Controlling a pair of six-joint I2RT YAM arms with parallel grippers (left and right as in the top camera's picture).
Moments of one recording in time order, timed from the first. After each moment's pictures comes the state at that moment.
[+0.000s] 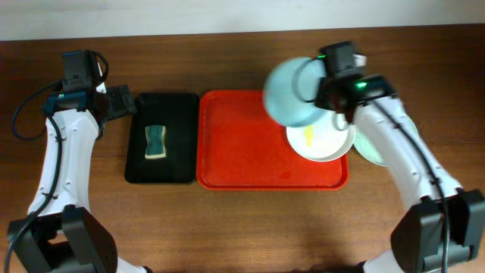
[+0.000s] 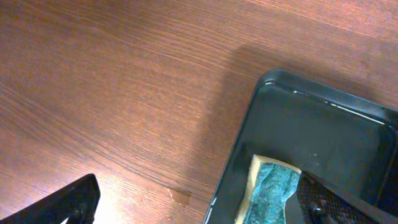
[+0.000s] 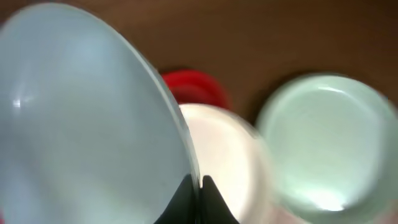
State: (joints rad) left arm 0.15 1.71 1.46 -0.80 -0.17 -0.13; right arm 0.17 1.72 1.48 -0.84 0.27 0.44
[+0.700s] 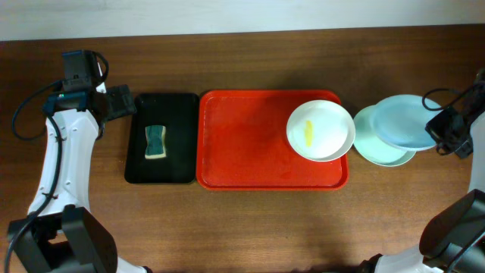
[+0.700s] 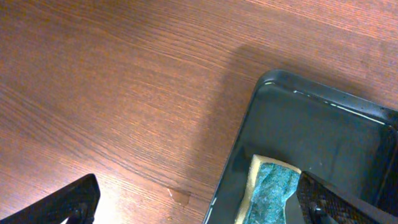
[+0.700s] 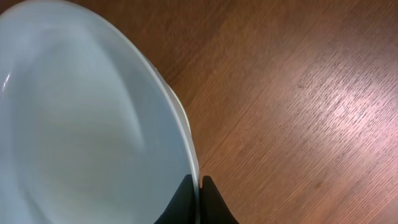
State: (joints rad) left arm 0.15 1.71 1.46 -0.80 -0.17 -0.13; right arm -0.52 1.72 1.44 -1.06 0.08 0.45
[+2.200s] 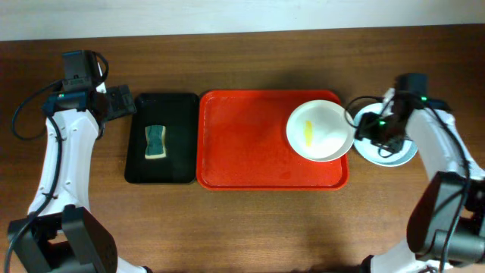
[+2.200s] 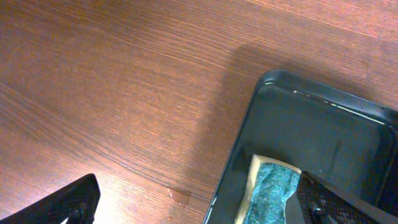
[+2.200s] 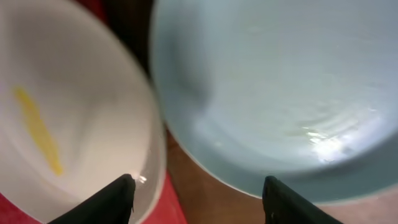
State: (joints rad) left arm 0.15 1.71 1.46 -0.80 -0.17 -0.13; right arm -0.20 1.77 1.24 -0.85 -0.12 0.17
